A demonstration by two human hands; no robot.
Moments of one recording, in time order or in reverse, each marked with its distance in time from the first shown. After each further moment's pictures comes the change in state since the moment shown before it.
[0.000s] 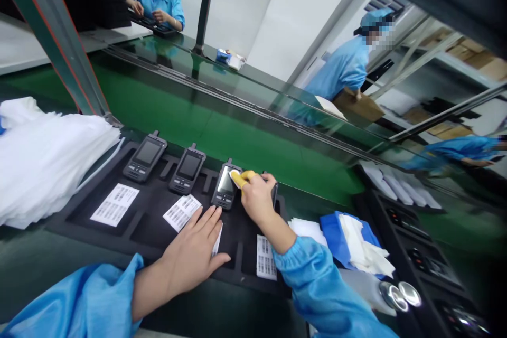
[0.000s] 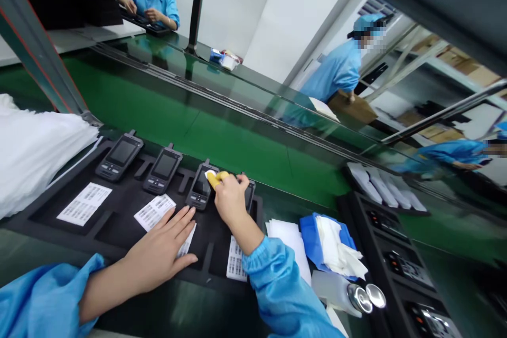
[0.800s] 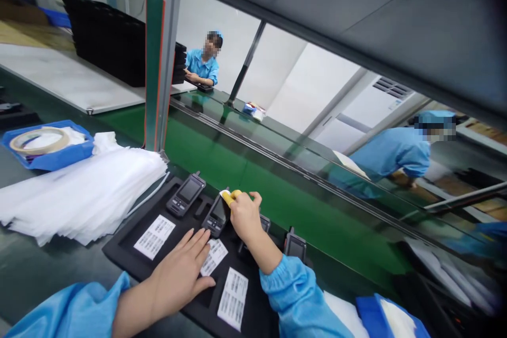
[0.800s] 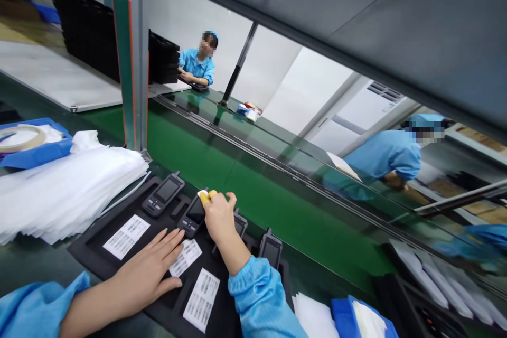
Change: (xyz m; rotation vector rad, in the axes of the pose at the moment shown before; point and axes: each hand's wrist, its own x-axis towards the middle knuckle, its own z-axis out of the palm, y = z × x) left_hand -0.046 -0.075 -0.036 0.054 -0.011 -0.169; right_hand 0.088 -0.088 0.022 -0.032 0.060 -0.238
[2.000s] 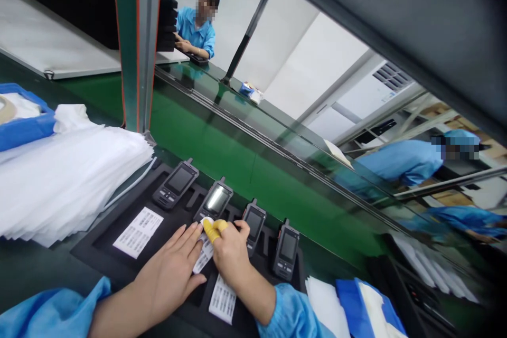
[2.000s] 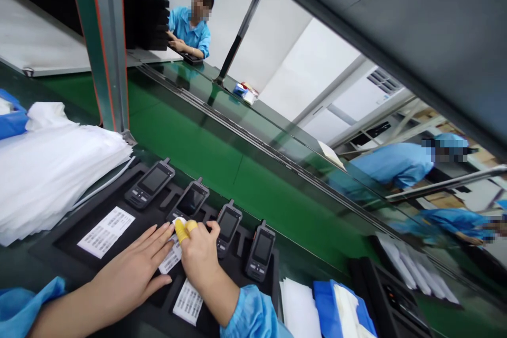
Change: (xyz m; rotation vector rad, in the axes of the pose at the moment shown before) left_hand 0.002 -0.001 0.022 -0.149 0.122 -0.007; right_hand -0.068 -0.032 0.002 0.032 -0.079 -0.068
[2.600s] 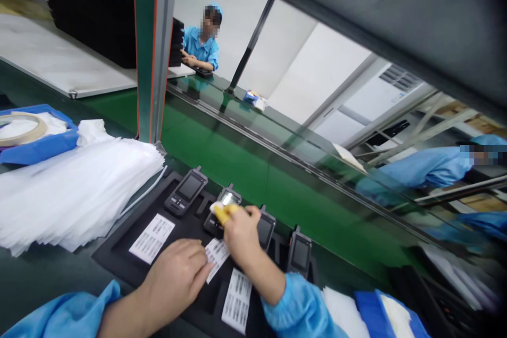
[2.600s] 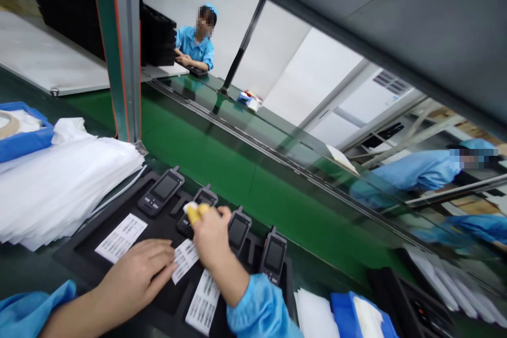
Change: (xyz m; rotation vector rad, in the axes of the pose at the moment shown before) left_hand 0.001 0.001 -0.027 -0.121 0.182 -0.037; right_hand 0.041 0.004 -0.005 -0.026 0.077 0.030
